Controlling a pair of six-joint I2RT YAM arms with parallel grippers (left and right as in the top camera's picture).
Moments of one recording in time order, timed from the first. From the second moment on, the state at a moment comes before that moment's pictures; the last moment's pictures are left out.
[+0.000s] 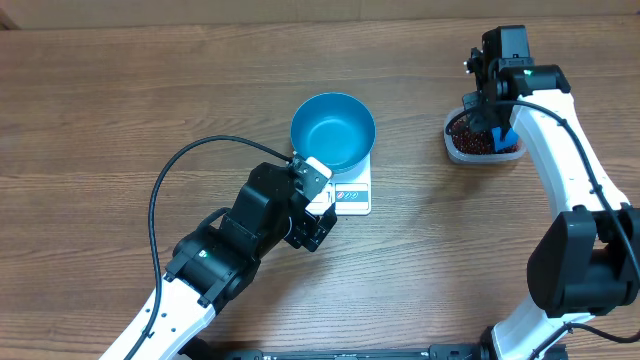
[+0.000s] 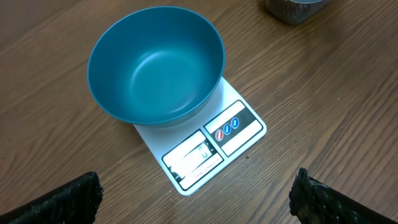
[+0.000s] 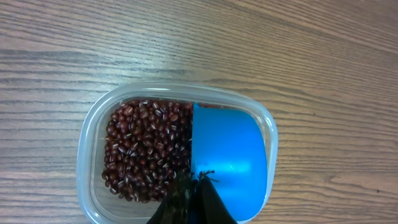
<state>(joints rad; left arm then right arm) -0.62 1.08 0.87 -0.51 -0.03 0.08 0.04 1.86 1.58 -0.91 0.25 -0.19</state>
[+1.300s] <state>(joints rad) -0.62 1.08 0.87 -0.51 -0.03 0.08 0.04 1.92 1.58 -0.92 0.12 -0.18</state>
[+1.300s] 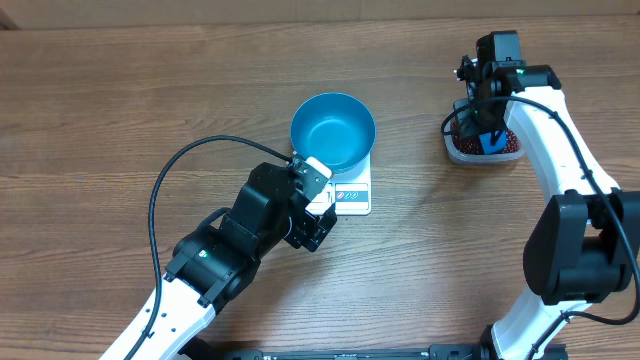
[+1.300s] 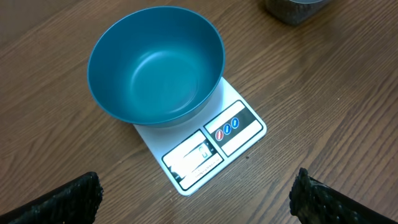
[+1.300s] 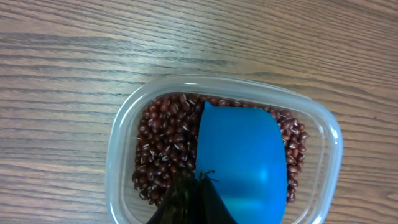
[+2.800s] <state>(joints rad) -0.62 1.08 0.87 -0.51 -0.03 0.08 -0.23 1.93 1.58 -0.94 -0.46 -0.15</state>
